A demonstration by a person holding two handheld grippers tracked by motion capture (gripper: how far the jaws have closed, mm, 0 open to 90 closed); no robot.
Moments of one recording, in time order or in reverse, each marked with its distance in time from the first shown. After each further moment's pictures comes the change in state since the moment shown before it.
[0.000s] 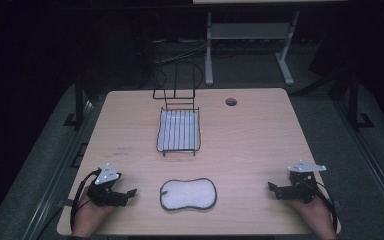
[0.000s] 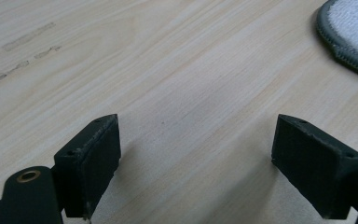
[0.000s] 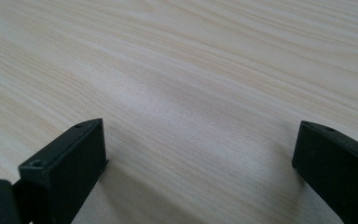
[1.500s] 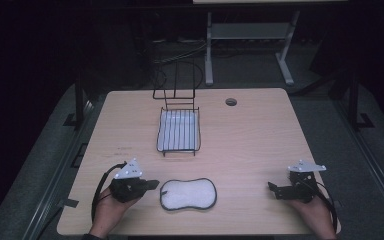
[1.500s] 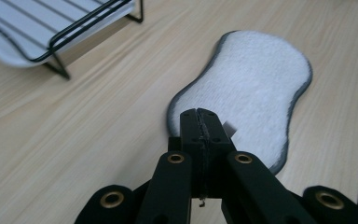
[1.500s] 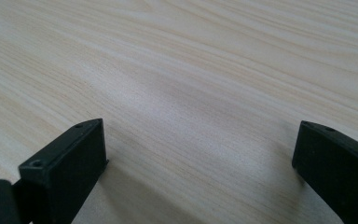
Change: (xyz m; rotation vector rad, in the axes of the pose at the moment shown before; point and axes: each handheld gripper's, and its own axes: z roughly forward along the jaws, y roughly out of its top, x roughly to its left) left arm -0.057 0.068 0.005 -0.055 -0.290 0.097; right arm 0.000 0.000 0.000 0.000 -0.001 0.001
